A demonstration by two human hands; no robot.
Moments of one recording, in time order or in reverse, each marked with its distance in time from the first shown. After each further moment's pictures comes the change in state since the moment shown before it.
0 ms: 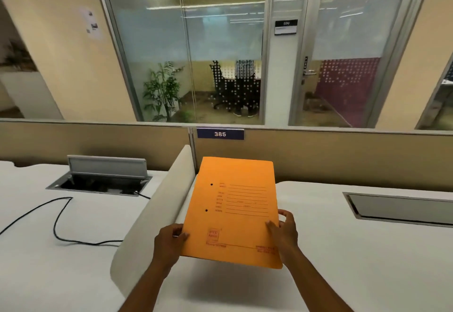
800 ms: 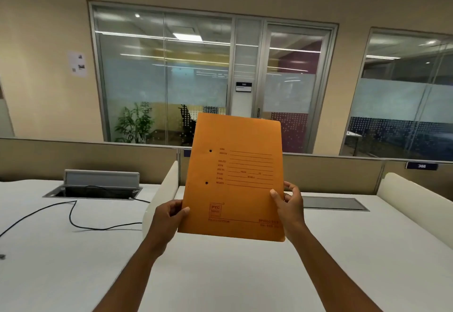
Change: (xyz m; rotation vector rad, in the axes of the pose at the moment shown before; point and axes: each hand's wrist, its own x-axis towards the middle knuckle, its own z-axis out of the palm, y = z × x) left_hand -0.264 0.064 -0.143 -0.357 -0.201 0.331; right_hand -0.336 -0.067 -0.150 0.161 0.226 -0.406
